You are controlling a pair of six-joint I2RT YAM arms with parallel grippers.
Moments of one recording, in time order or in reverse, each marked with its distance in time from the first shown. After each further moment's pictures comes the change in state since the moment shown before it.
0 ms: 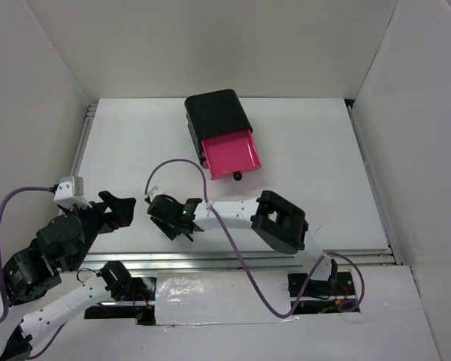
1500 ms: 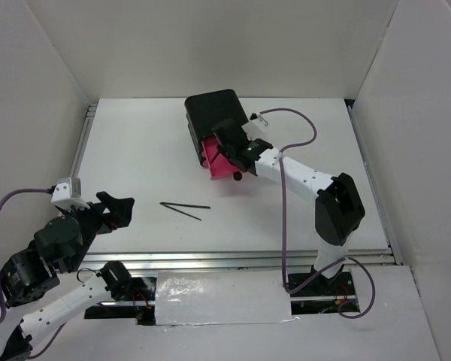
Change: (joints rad) left arm -0.006 -0.015 0.000 -0.002 -0.012 -0.002; right arm -0.485 -0.367 -0.086 -0.003 0.327 0.912
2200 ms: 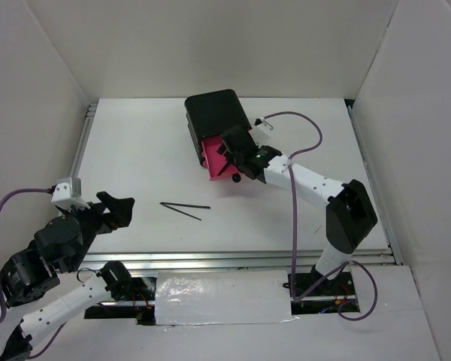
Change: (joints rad) left arm -0.001 0.001 0.000 0.000 0.000 0.000; right arm -0.015 -0.083 -0.156 0.010 -0.038 -0.053
